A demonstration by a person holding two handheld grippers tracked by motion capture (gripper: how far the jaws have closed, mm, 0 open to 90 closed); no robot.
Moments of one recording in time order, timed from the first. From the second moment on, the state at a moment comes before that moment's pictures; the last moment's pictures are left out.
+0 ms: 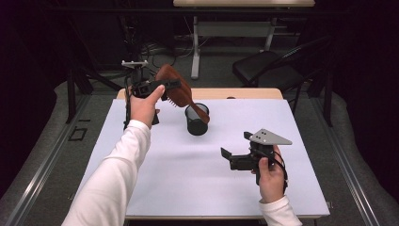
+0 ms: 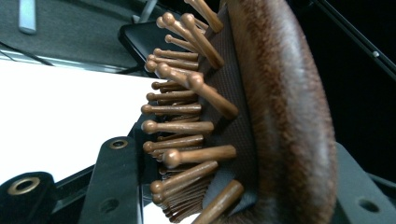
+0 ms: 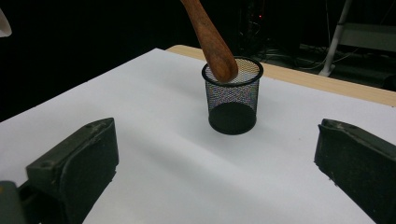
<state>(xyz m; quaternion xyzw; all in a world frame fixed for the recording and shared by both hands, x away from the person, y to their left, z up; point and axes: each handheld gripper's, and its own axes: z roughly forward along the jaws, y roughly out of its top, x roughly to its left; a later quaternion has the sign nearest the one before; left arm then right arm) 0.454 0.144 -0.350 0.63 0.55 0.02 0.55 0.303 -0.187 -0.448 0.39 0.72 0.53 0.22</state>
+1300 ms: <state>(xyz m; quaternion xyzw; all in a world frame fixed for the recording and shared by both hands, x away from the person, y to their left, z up) 0.475 0.142 -0.360 0.60 0.59 0.08 0.54 0.303 -0.190 -0.450 0.39 0.72 0.53 0.22</state>
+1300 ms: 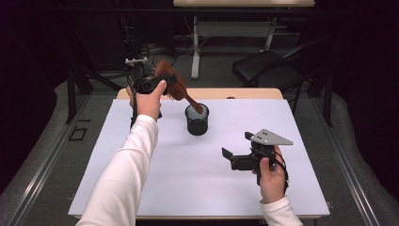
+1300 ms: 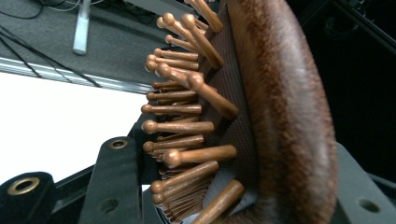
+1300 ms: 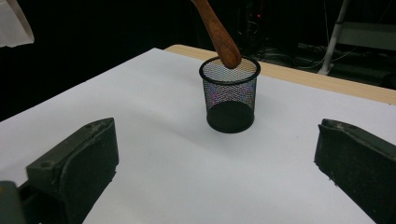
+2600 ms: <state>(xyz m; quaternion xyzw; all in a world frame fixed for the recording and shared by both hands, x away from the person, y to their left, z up) 0.493 0.122 -0.392 0.60 0.61 0.08 0.51 0.301 -0.194 -0.448 0.40 0.71 0.54 0.22</state>
